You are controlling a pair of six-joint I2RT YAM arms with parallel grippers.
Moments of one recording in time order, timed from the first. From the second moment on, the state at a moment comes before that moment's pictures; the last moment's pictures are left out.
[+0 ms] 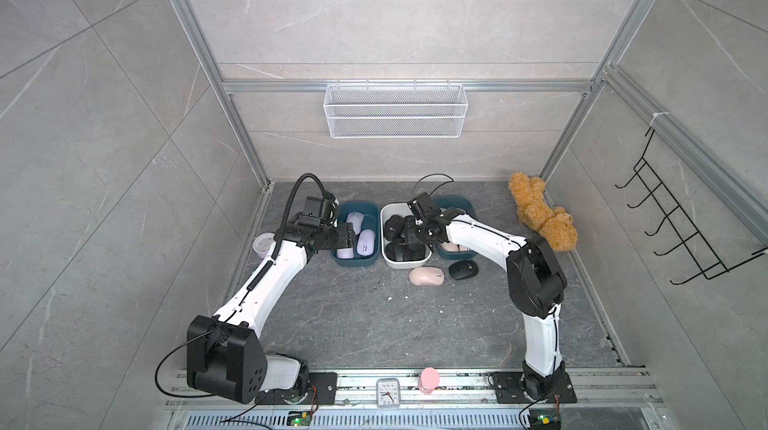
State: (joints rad) left arm -0.28 1.37 1.15 -0.68 0.09 -0.27; right arm 0.62 2.05 1.61 -0.60 0.09 0.51
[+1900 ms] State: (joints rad) left arm -0.26 1.35 1.15 -0.70 0.09 -0.28; right arm 0.62 1.59 1.22 -0.44 0.06 0.51
